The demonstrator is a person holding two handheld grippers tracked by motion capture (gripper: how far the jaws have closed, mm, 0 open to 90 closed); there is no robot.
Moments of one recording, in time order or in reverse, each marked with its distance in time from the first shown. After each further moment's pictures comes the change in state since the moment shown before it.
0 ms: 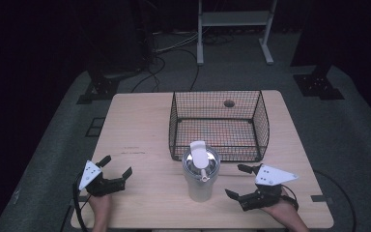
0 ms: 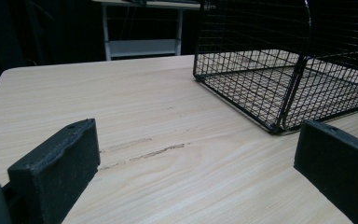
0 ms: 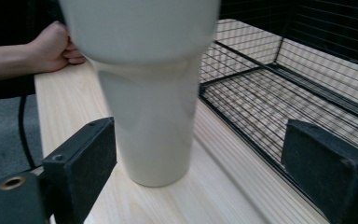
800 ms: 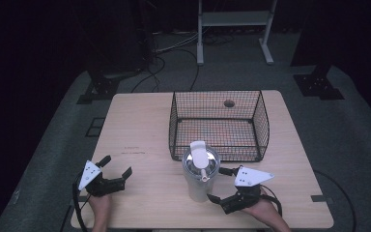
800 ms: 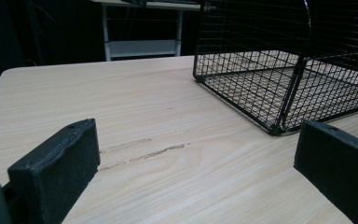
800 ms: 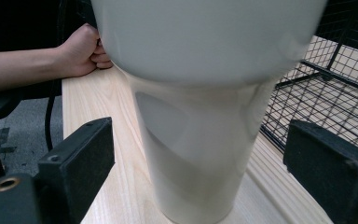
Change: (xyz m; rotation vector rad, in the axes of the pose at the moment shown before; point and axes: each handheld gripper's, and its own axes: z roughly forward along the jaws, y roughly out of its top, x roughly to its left) left arm 0.000 0.000 0.000 -0.005 -0.002 -0.005; right arm 0.018 0.002 0.044 -0.009 0.104 -0.006
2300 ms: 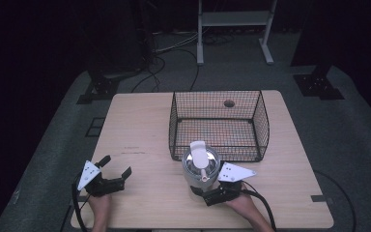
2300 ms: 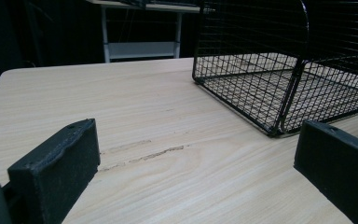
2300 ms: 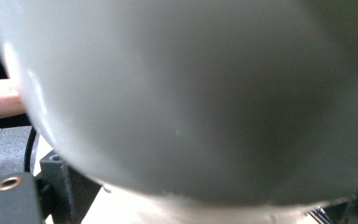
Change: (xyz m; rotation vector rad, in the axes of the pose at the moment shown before) left arm 0.001 0.000 -0.001 -0.006 -0.004 -0.003; right arm -0.001 0.002 0.049 -0.130 -0.009 -0.009
